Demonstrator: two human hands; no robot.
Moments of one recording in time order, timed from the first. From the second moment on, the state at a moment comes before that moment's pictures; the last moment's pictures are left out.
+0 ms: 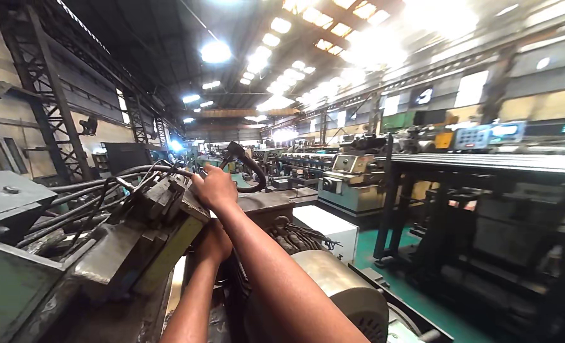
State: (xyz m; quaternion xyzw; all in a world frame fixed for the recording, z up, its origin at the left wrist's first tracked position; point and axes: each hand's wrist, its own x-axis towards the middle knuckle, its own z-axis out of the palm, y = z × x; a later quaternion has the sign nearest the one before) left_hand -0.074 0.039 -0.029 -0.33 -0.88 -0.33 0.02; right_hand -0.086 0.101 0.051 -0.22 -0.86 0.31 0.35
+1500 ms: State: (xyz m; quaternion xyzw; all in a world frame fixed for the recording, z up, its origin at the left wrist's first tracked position) left_hand -0.122 0.066 -0.070 -0.36 -0.88 -0.30 0.14; right_hand -0.086 0.100 0.049 -0.22 -0.85 0.32 0.35
